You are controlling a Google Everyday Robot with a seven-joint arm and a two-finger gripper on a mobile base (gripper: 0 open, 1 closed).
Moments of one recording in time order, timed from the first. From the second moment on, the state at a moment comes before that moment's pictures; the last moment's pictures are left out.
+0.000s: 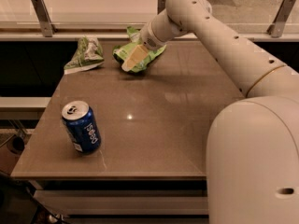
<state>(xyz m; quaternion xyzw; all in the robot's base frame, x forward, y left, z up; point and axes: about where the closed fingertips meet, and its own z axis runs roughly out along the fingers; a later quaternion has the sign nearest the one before) 0.785 0.047 0.864 -0.56 0.72 0.14 0.39</state>
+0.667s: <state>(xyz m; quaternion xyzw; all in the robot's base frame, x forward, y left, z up) 0.793 0.059 0.841 -0.55 0.73 0.16 0.38</state>
